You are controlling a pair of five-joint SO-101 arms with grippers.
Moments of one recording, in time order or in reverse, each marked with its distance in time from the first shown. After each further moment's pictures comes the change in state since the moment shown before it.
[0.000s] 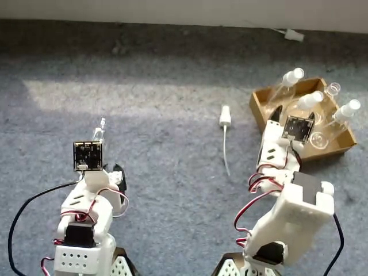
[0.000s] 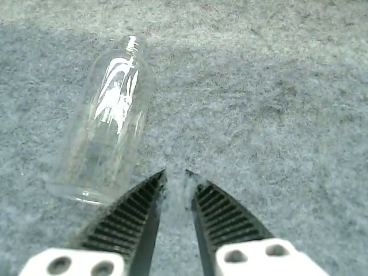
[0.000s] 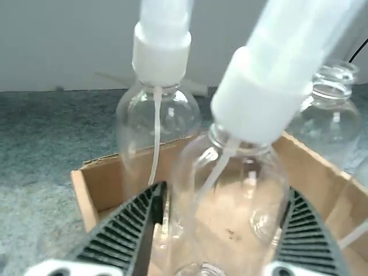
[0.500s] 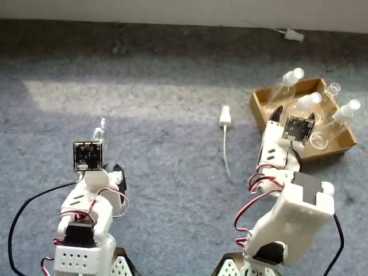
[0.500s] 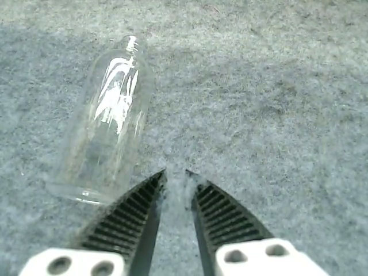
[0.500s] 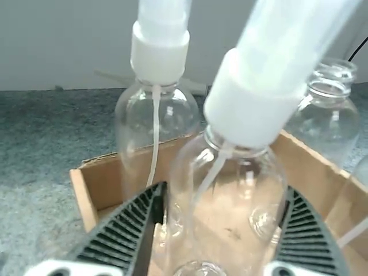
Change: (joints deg) left arm 0.0 0.0 0.0 0.0 0.0; right arm 0.0 0.0 0.2 0.0 0.0
